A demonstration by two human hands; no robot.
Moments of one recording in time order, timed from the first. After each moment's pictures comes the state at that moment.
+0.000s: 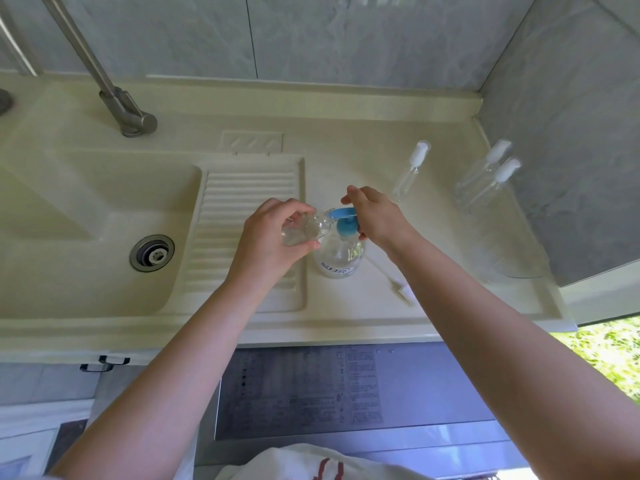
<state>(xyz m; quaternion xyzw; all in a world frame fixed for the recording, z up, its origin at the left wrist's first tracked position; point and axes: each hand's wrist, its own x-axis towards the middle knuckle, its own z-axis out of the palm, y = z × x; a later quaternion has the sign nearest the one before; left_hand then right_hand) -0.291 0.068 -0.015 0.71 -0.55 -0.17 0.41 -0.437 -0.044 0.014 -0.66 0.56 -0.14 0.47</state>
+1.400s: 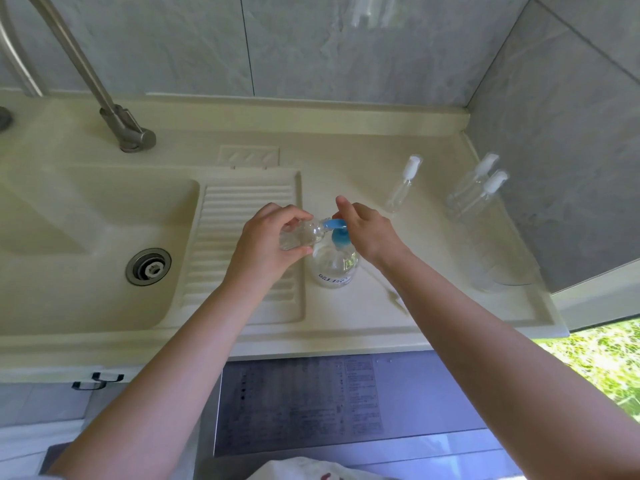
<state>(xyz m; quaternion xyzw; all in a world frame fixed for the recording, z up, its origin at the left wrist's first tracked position) -0.281 0.060 -0.011 0.70 -0.56 -0.17 0.41 -0.437 -0.038 0.007 -0.68 0.55 -0.15 0.45</state>
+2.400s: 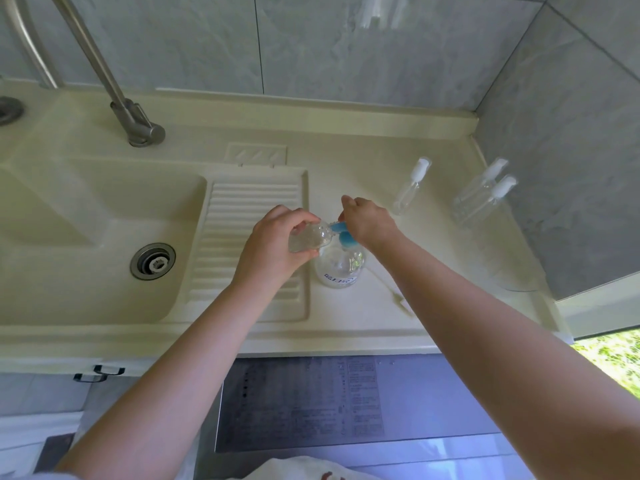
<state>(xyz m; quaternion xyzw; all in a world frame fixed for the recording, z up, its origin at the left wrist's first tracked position) -0.281 0.062 -0.019 0.70 -0.57 -0.16 0.40 -0.405 -0.060 -0.002 -0.67 0.62 -0.06 0.39</state>
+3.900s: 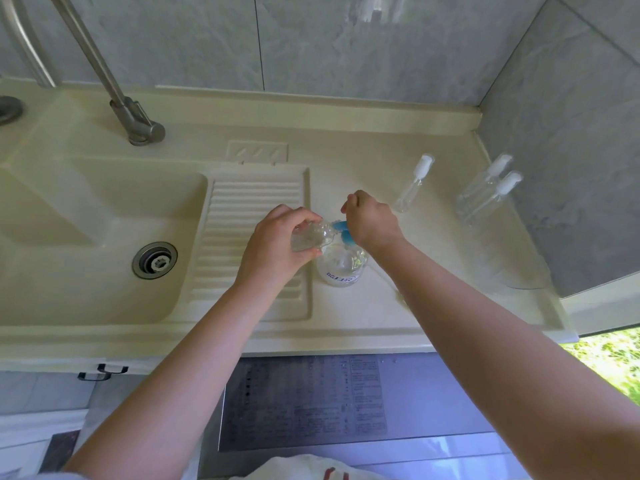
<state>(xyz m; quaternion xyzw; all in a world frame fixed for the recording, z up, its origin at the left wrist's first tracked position) -0.280 0.060 -0.023 0.71 -0.56 -0.16 0.39 -0.406 -0.058 -0.010 -0.69 0.63 -0.10 0.35</state>
